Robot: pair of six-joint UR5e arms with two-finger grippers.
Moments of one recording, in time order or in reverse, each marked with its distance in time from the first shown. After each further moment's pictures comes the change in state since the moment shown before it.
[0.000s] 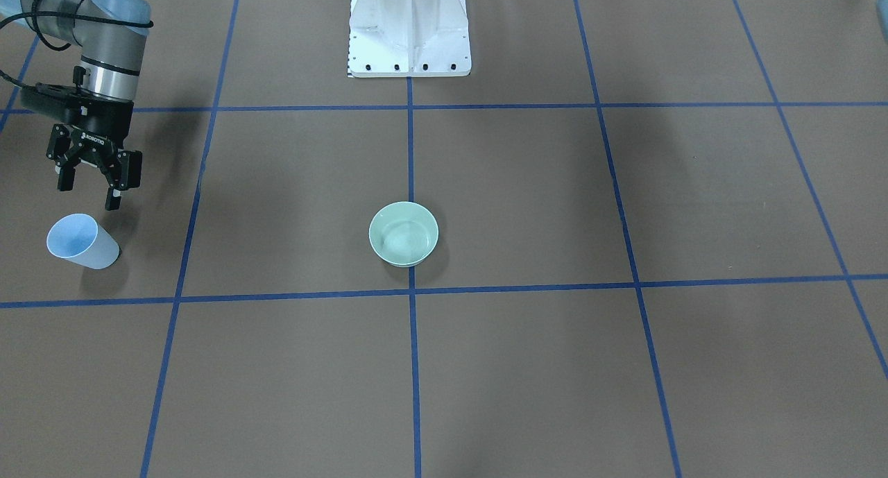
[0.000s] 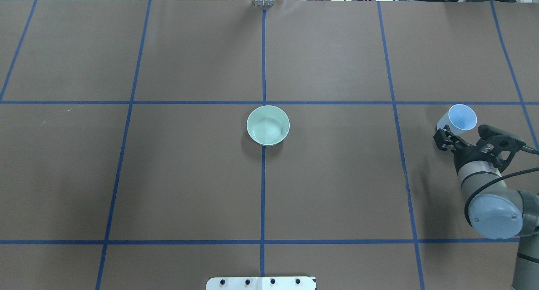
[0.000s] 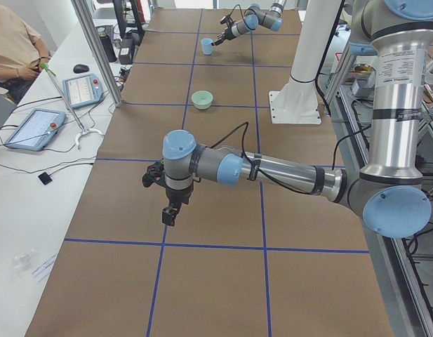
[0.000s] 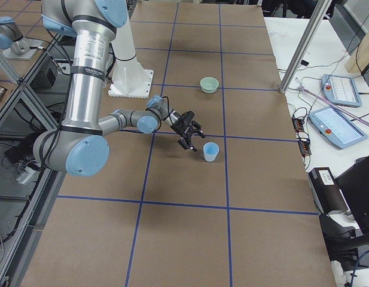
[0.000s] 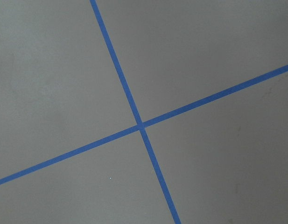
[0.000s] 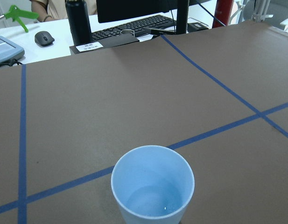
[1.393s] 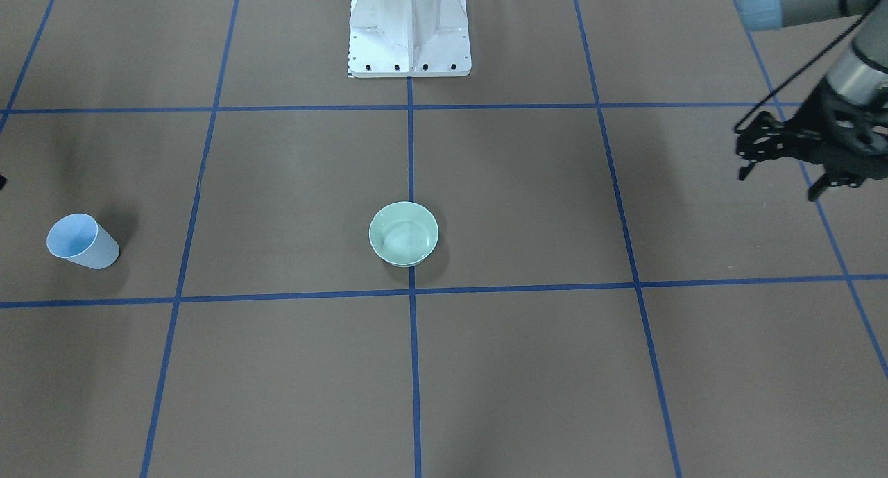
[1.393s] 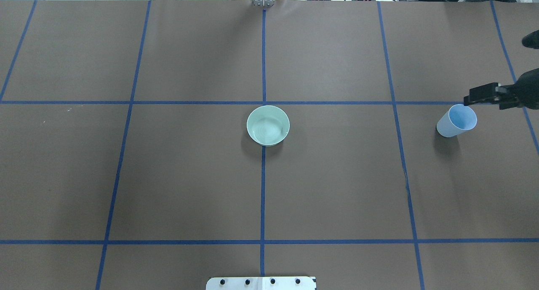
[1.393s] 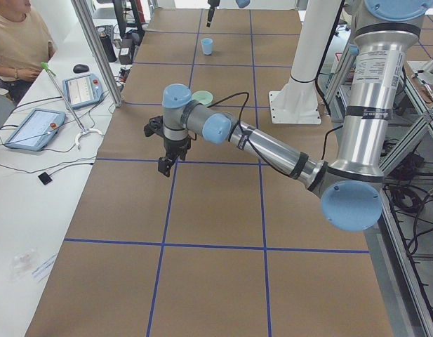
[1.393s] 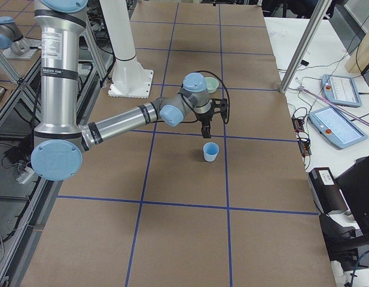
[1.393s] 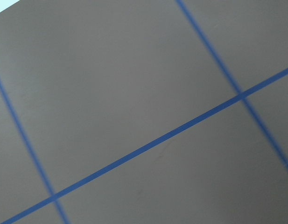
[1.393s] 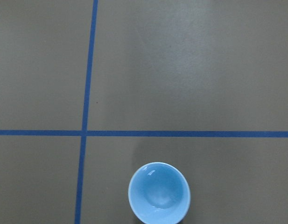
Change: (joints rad) left arm 0.106 -0.099 -0.095 0.070 0.003 -0.056; right arm 0.627 0.131 0.100 0.007 1.183 -0.776
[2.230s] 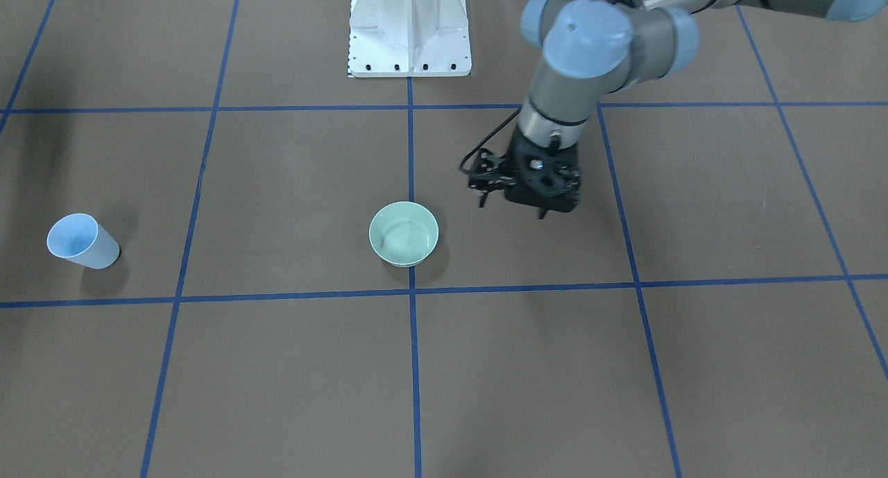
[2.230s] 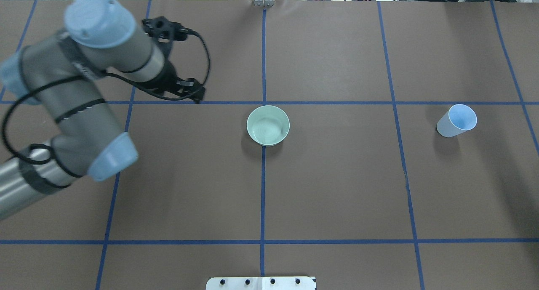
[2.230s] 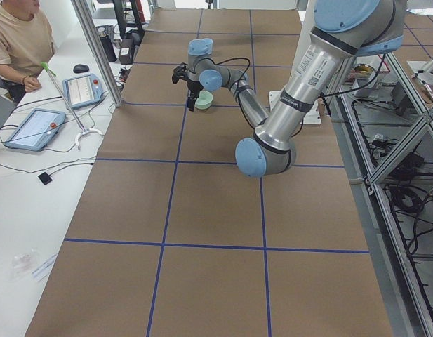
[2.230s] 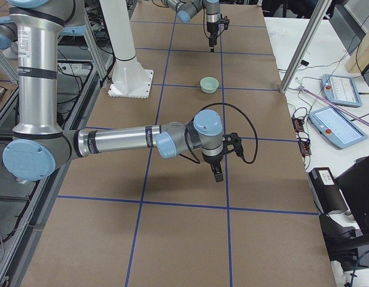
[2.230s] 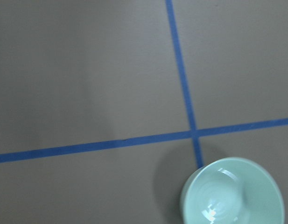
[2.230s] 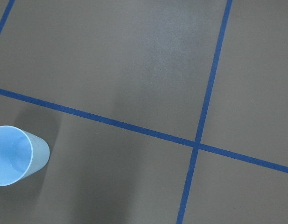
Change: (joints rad) left arm 0.554 -0.441 0.018 -0.023 0.192 -0.866; right arm 0.461 0.001 -0.244 -0.155 0.303 -0.860
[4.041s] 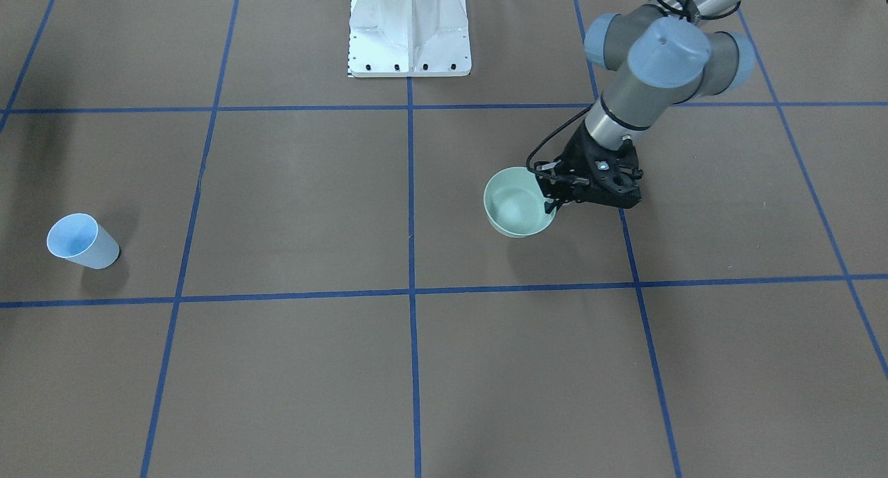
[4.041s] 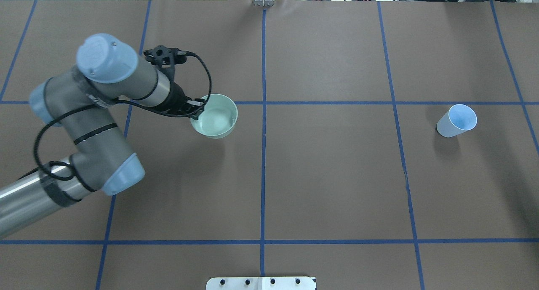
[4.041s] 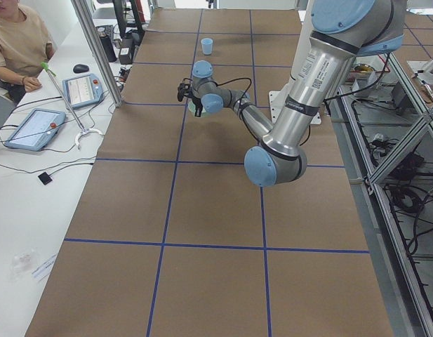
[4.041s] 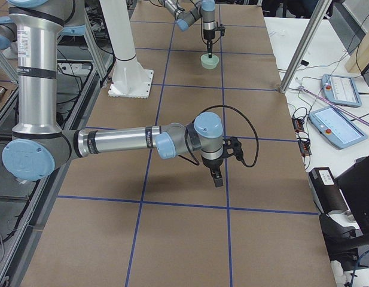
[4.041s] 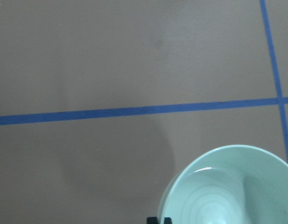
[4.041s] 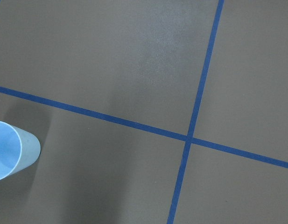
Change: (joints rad) left arm 0.122 -0.073 0.234 -0.319 0.013 -0.344; right arm 0.020 0.000 -0.020 -0.047 -0.050 -0.093
